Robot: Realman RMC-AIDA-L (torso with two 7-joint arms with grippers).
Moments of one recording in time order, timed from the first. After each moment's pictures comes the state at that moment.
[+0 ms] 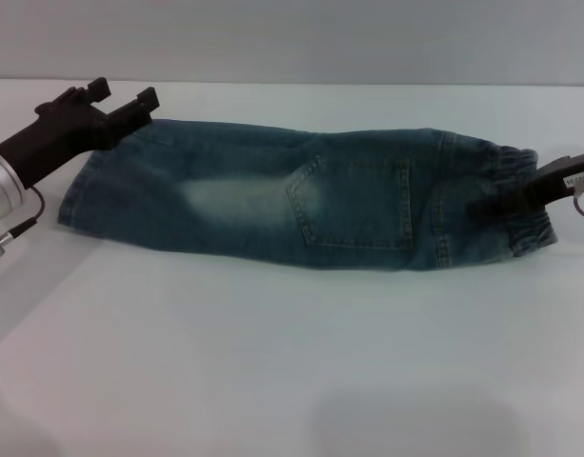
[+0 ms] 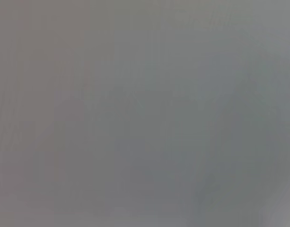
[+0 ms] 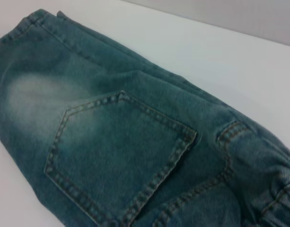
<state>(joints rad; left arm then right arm) -0.57 -2.06 0.53 0.38 1.60 1.14 -1.15 0.78 1.98 -0.76 -0.71 -2.54 -1.31 2.07</state>
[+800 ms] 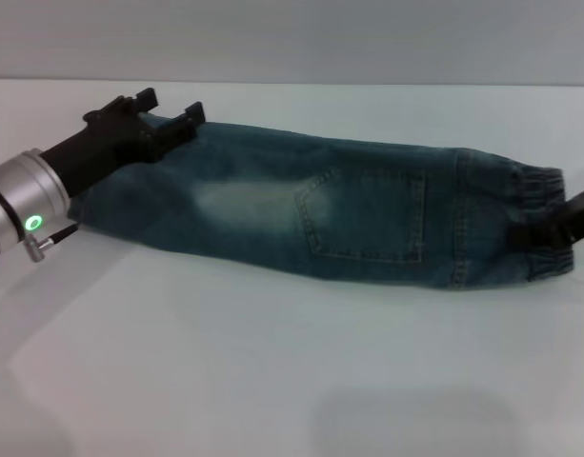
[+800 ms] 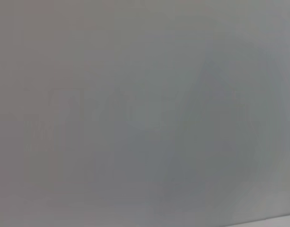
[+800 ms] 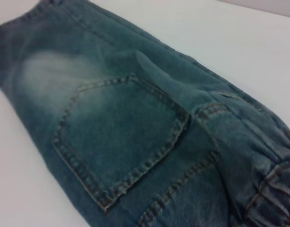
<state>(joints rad) -0.62 -2.06 0.55 0.29 1.60 1.15 -1.07 0.66 1.99 -0.75 -0.82 -2.50 -1.41 2.01</state>
